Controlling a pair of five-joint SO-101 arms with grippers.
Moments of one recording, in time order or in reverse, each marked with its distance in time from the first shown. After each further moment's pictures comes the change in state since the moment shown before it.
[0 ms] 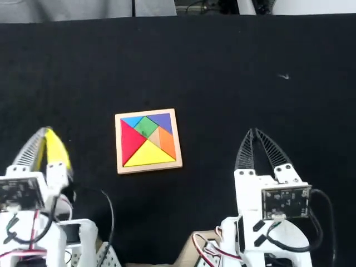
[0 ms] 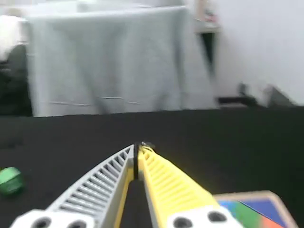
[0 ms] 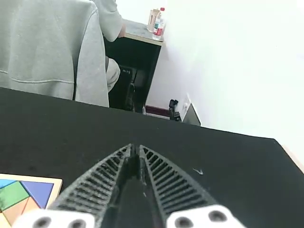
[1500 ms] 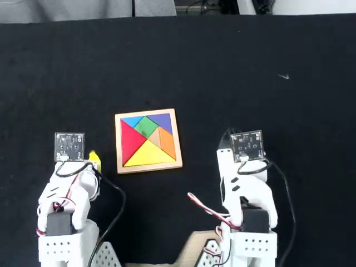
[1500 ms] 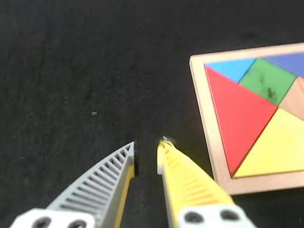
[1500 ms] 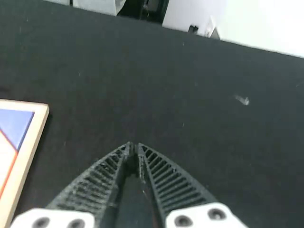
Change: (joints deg) left arm 1.9 0.4 41.7 -8.9 1.3; right arm 0.1 0.0 45.9 -28.0 0.4
